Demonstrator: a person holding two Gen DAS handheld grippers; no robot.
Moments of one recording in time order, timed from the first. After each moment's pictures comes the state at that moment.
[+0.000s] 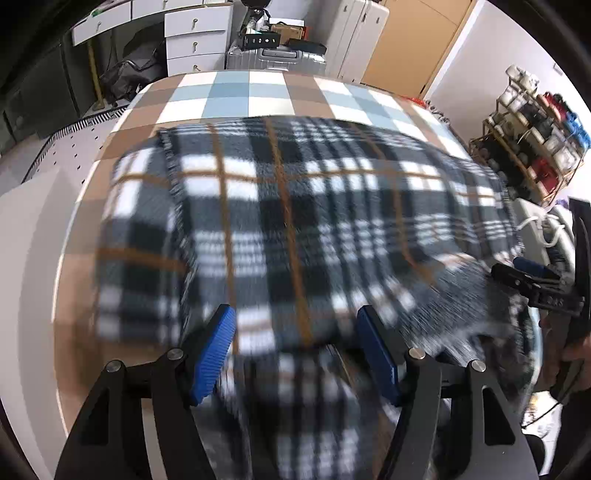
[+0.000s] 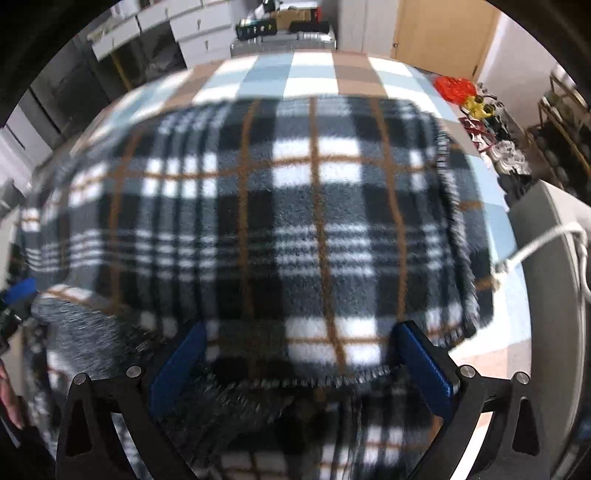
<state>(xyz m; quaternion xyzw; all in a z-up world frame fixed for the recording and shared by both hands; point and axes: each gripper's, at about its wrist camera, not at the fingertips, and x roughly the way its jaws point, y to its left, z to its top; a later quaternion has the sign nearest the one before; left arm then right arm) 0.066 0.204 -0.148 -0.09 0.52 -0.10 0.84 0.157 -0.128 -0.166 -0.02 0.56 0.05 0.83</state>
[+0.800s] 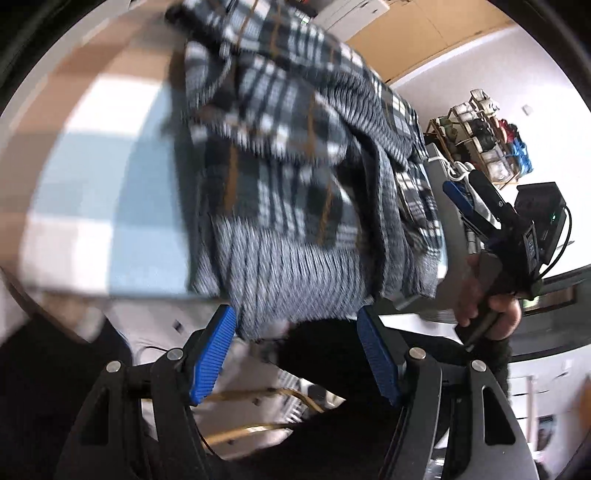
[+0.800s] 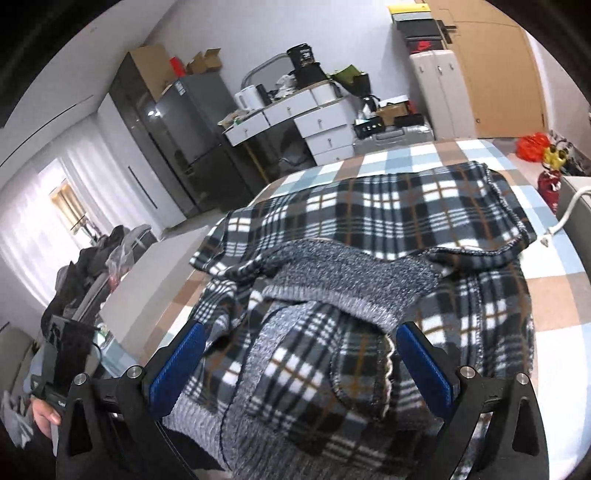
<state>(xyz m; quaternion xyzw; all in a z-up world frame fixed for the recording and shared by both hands) -0.094 0.212 -0.197 -0.28 0.57 -0.22 0.74 -0.001 -0.111 -0.124 0.09 0.39 0.27 0.88</state>
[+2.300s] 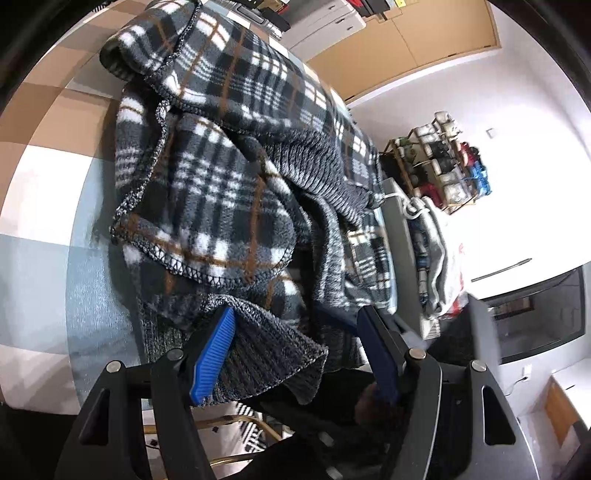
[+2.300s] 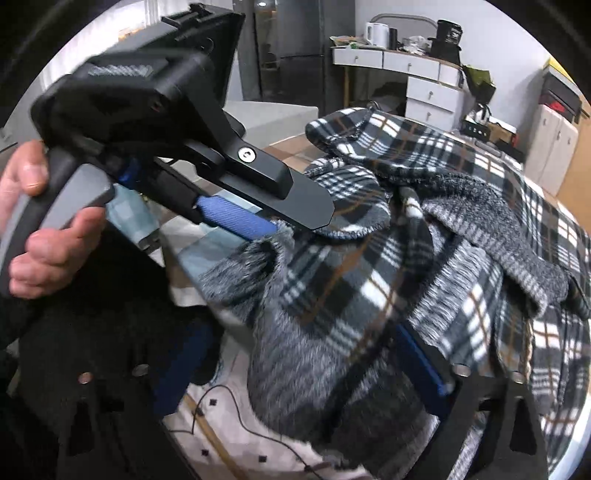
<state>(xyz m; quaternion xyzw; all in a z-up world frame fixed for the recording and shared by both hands) -0.033 0.228 -0.171 -0.34 0.52 -0.29 0.73 -0.074 0.044 -0.182 -0.17 0.42 0.35 0.82</state>
